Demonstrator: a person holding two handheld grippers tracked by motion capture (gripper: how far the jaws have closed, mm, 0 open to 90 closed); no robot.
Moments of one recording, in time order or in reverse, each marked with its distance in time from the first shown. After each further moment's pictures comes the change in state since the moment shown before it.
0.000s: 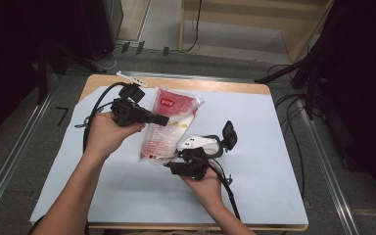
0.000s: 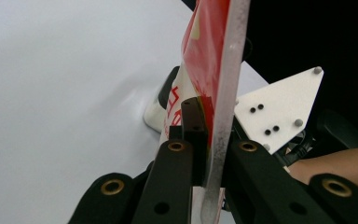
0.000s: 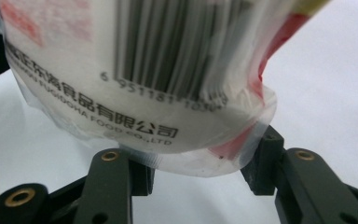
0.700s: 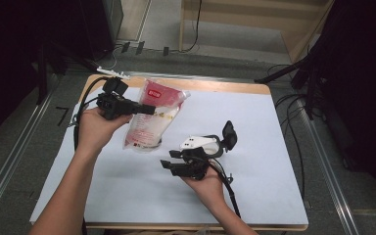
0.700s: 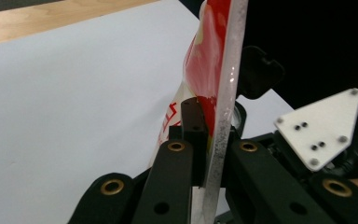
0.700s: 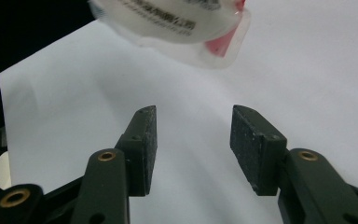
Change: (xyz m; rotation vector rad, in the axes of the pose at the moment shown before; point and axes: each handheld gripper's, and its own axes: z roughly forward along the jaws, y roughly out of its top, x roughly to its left) left arm 0.034 -0.007 -0.023 -0.105 0.080 -0.030; right arm -0.001 0.001 -0.002 0.021 0.040 -0.022
